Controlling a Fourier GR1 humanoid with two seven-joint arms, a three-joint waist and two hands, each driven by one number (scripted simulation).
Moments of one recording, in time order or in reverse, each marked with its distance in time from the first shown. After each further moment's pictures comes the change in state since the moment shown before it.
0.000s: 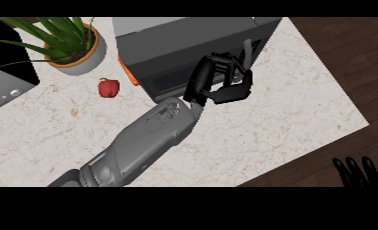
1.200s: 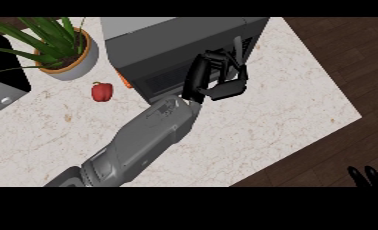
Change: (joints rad) left arm -0.023 0.000 -0.018 0.069 0.129 0.017 -0.157; right arm 0.037 -0.078 -0.015 -0.135 -0.122 0.050 0.058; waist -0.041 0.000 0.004
